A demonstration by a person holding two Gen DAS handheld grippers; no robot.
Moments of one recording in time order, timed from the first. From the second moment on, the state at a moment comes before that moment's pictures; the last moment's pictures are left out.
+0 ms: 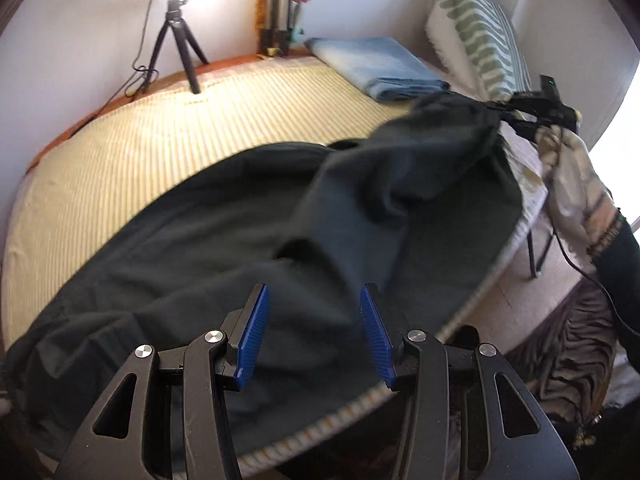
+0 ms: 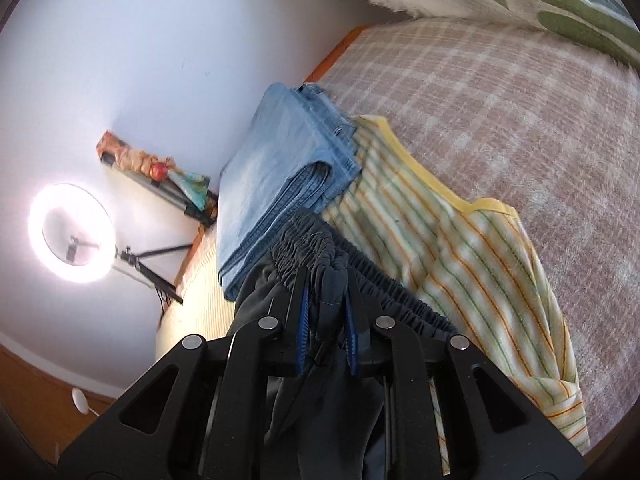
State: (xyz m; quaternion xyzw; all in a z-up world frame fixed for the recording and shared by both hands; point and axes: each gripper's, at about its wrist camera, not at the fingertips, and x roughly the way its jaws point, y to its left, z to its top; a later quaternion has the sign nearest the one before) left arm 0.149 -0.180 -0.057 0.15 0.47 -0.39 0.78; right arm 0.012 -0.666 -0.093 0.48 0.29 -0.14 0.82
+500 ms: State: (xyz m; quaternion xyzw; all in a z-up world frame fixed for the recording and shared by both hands) left arm 0.214 -0.134 -0.113 0.12 0.55 -0.34 0.75; right arm 0.009 -0.678 -0.101 0.49 0.29 -0.13 0.81
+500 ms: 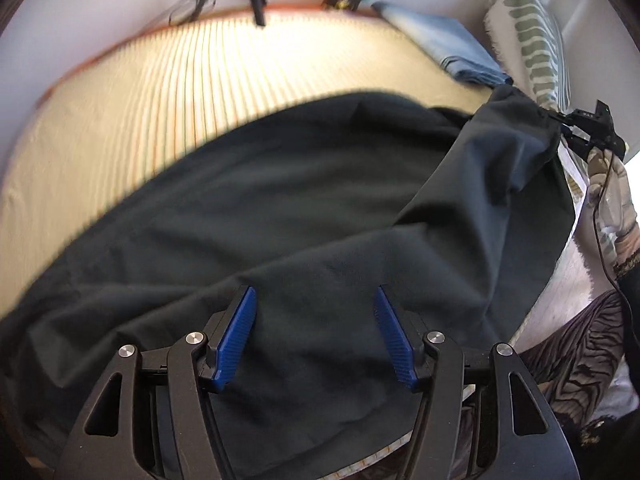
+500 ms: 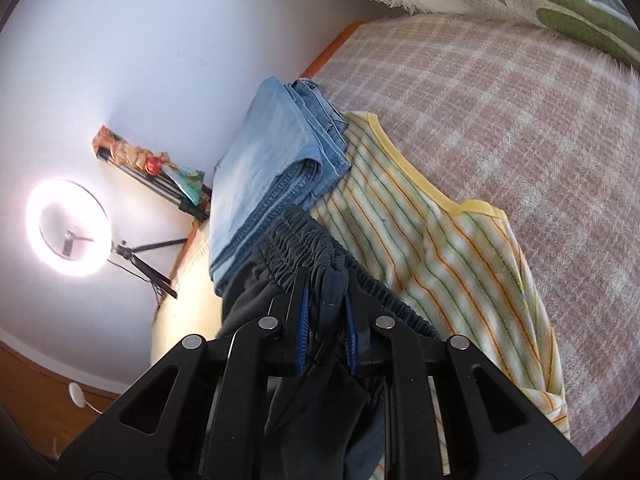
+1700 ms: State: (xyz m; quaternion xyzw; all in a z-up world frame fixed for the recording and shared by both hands) left arm 0.187 -0.185 -0.114 0.18 0.52 -0.41 0.73; right arm -0.038 -0.685 -0.079 0.47 0.29 -0.14 0.82
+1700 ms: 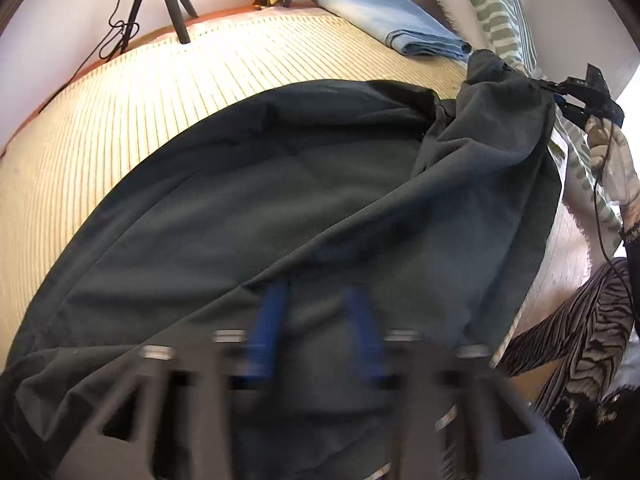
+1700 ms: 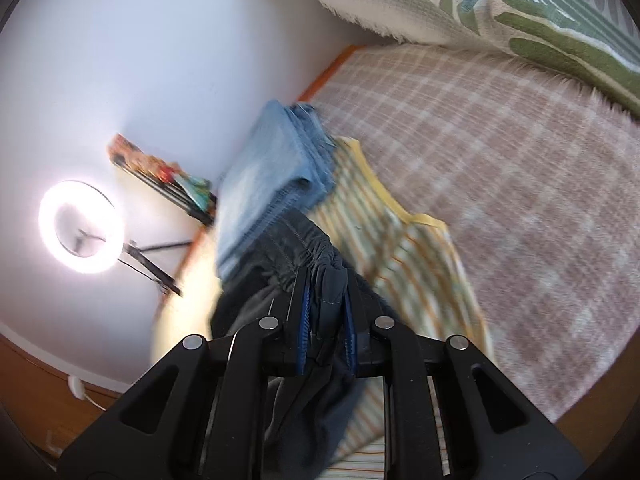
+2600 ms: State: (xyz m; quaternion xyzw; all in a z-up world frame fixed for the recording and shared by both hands) left arm 0.175 -0.274 -0.114 0.27 0.47 -0.50 0.68; right arm -0.028 -0.683 -0.086 0.46 0.31 -0.14 0.82
